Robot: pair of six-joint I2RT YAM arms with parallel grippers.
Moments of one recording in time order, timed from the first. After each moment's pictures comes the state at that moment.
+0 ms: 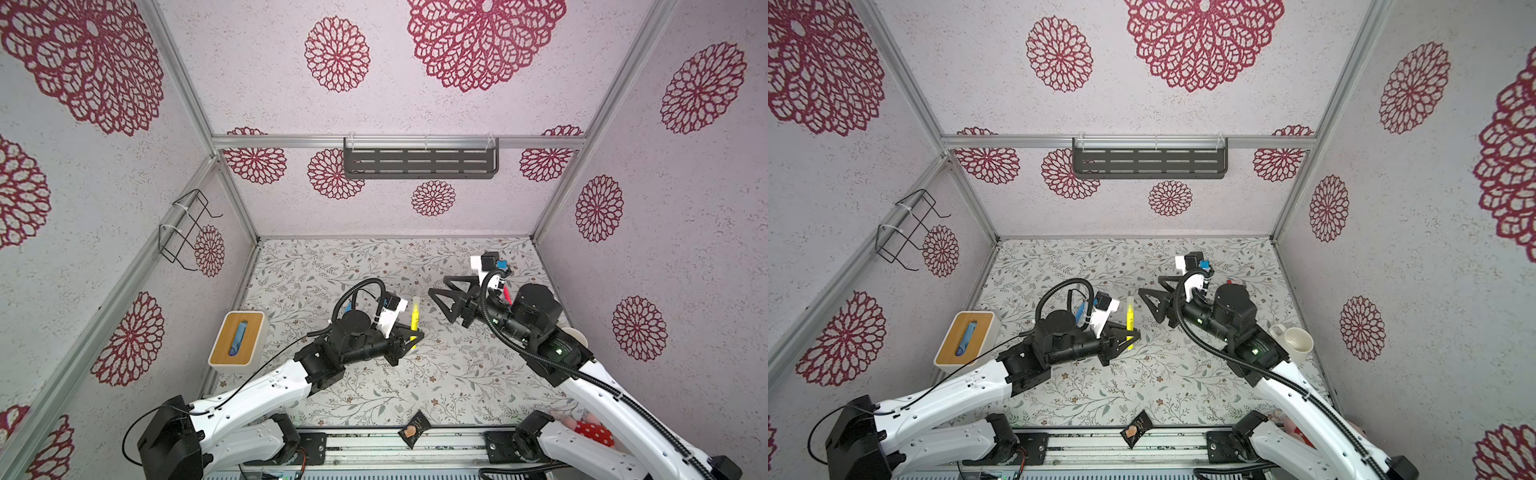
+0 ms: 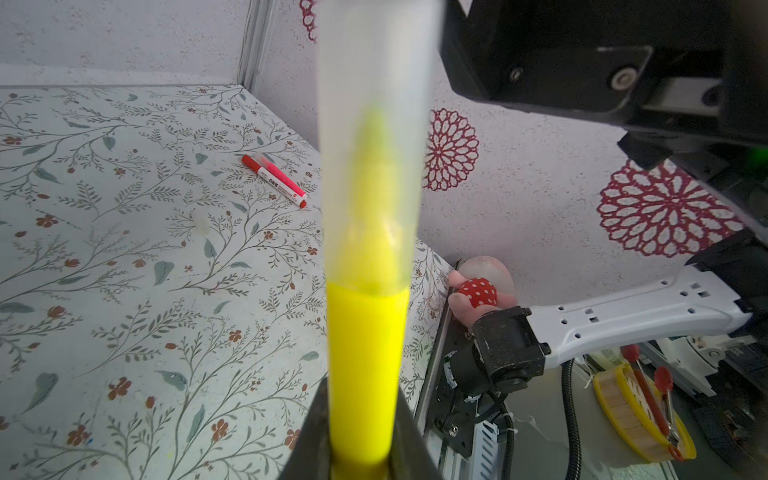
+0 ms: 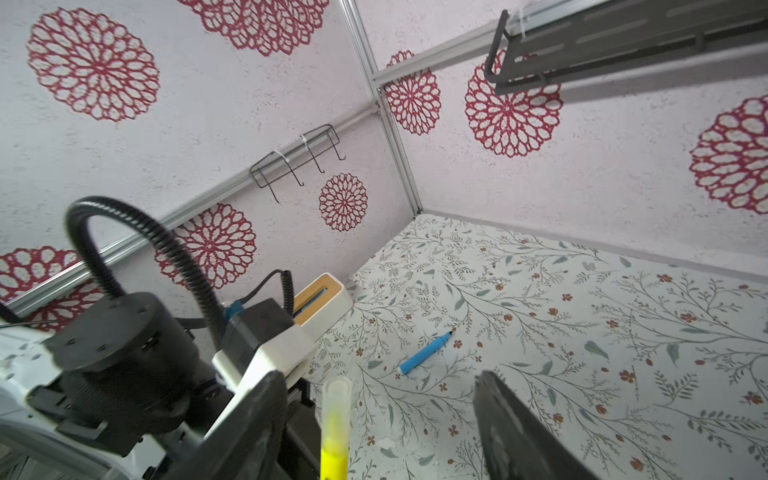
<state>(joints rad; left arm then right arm) -0.92 1.12 0.73 0.12 0.25 -0.42 0.64 0.93 0.93 -0.07 -0.32 0.38</state>
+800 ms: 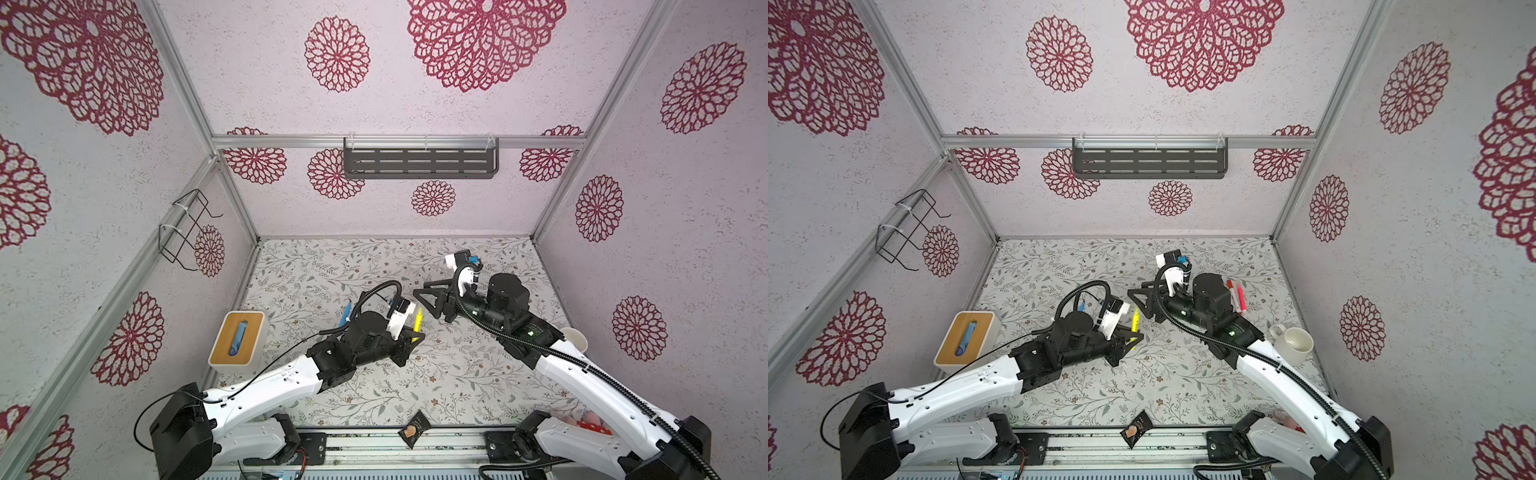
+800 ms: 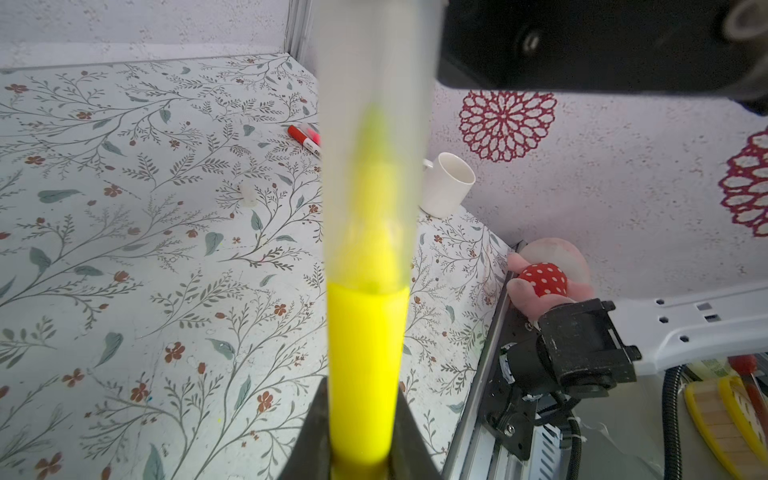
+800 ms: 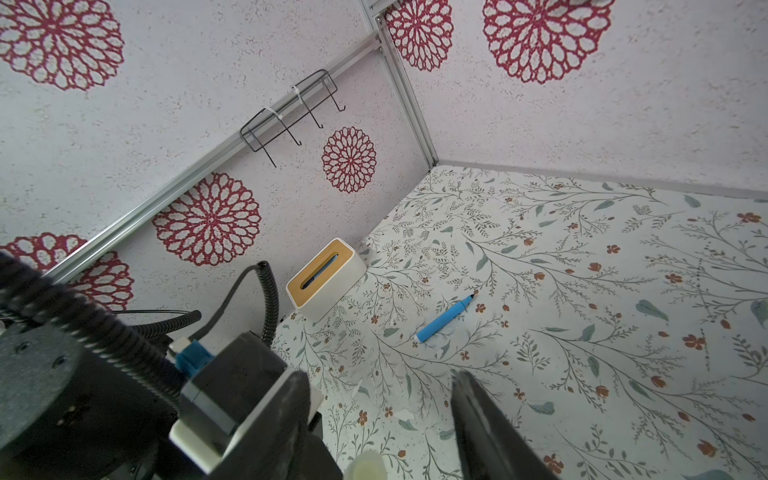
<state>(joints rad) -0.97 1.20 0.79 0.02 0.10 -0.37 0.65 1.07 0.93 -0.02 -0.41 0.44</state>
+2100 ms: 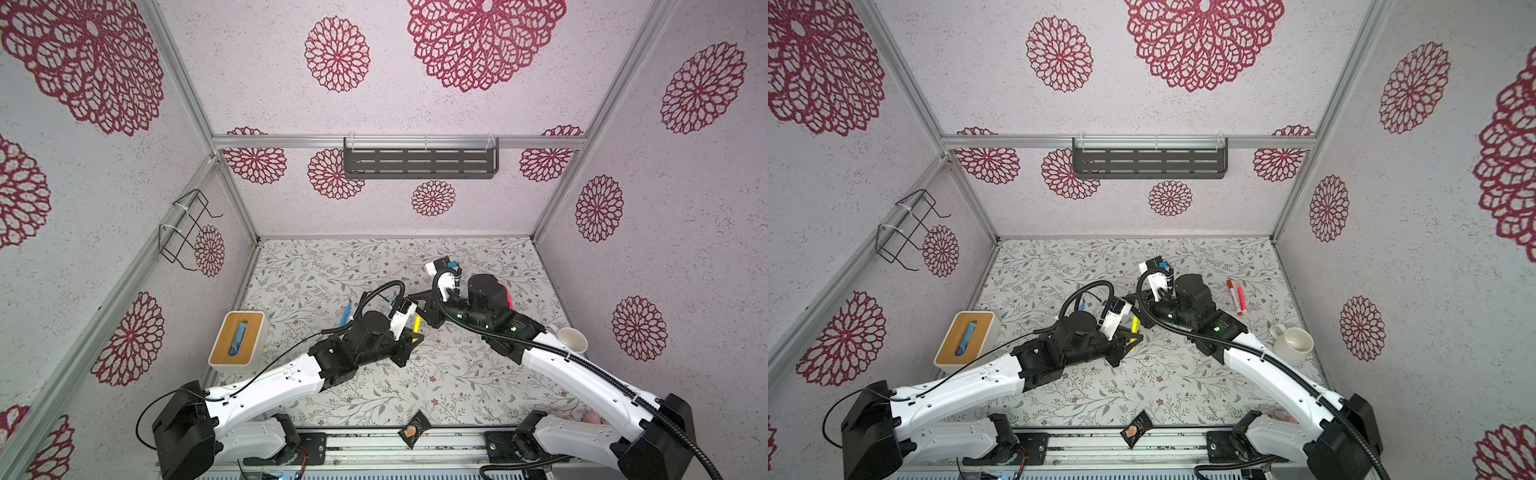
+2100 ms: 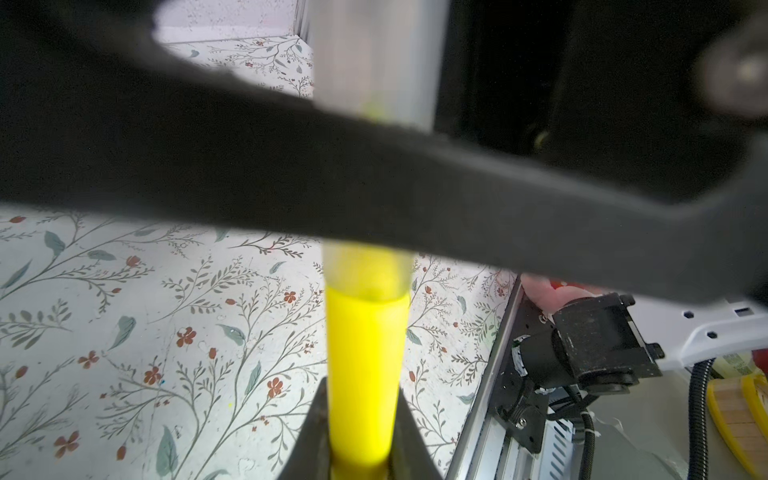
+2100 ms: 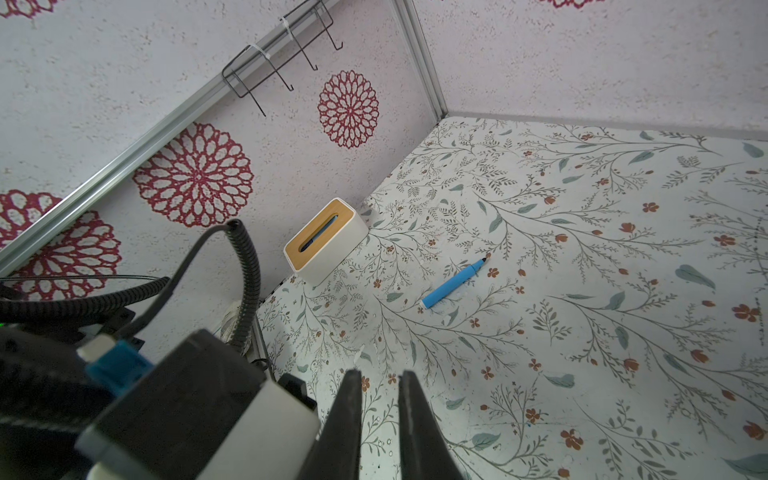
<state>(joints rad) -0.97 1.22 0.80 -0.03 0.08 -0.37 0.72 1.16 0.95 -0.07 -0.40 0.41</state>
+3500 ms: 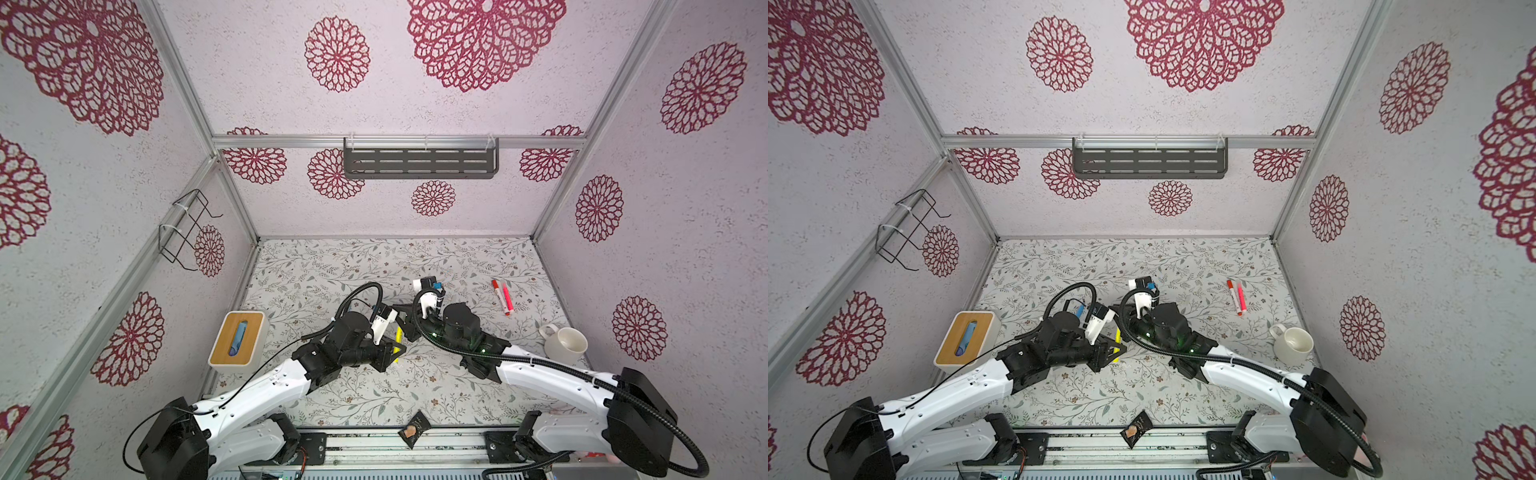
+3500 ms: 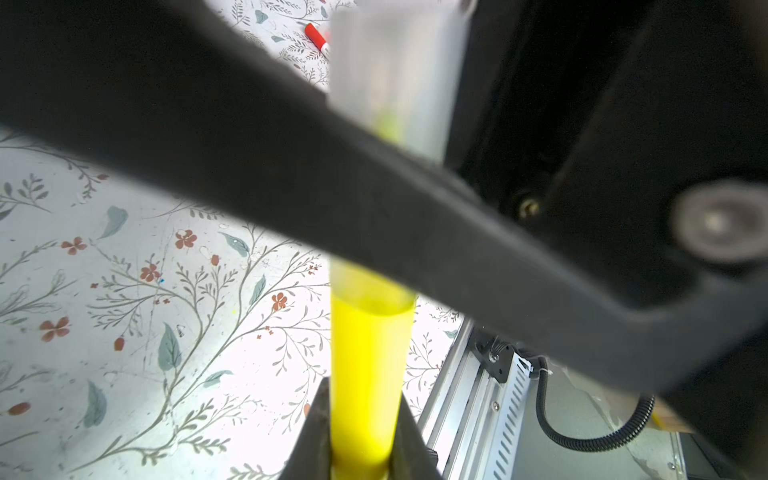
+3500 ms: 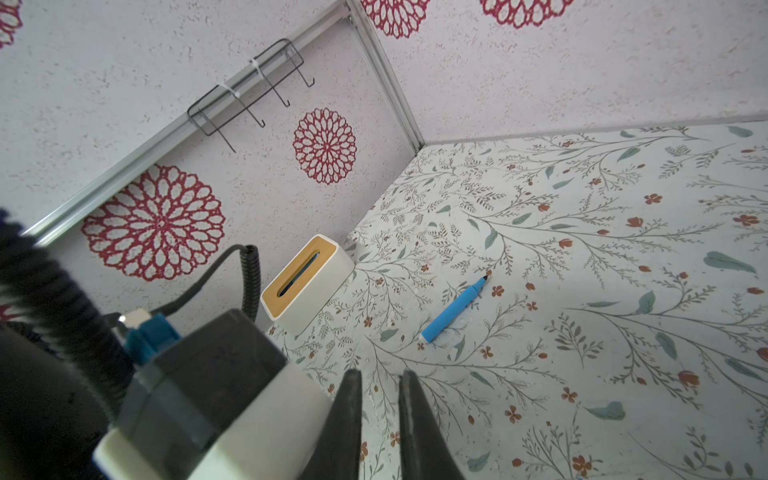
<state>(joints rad) -0.79 1.12 0.68 -0.11 0.31 -0.44 0.93 1.28 0.74 0.37 -0.04 0.56</state>
